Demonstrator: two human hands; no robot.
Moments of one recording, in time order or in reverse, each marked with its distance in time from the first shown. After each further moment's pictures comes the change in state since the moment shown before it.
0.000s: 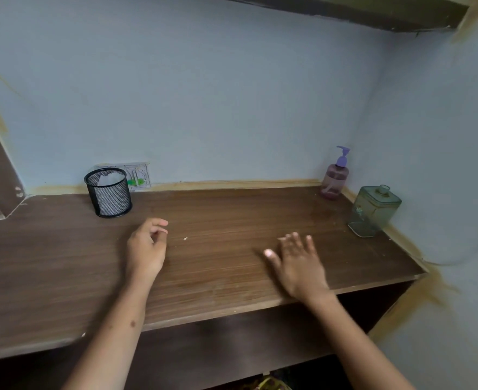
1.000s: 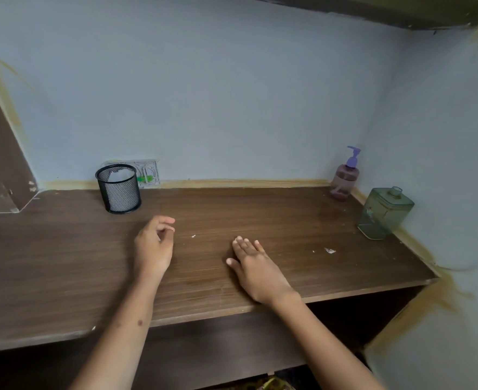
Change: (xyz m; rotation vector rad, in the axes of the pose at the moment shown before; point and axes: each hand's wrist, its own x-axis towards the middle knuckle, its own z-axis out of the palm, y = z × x) left_hand -0.002 -0.001 -0.004 -0.001 0.022 -0.027; right_hand 0.002 -0.084 0.000 0.226 -0.047 -0.342
